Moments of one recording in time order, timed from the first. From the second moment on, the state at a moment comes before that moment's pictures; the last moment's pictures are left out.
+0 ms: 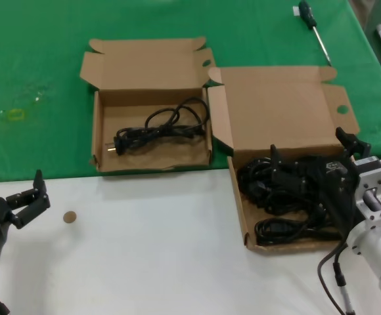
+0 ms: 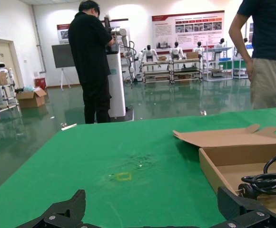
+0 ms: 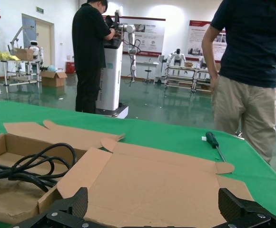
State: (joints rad) left arm 0.00 -0.30 1.60 -1.60 -1.80 0.00 0.00; right arm 0.03 0.30 -1.62 1.58 1.79 -0.02 -0.02
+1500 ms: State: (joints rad) left arm 0.00 -0.30 1.60 -1.60 -1.80 0.00 0.00; right arm 0.03 0.30 -1.62 1.58 1.79 -0.02 -0.02
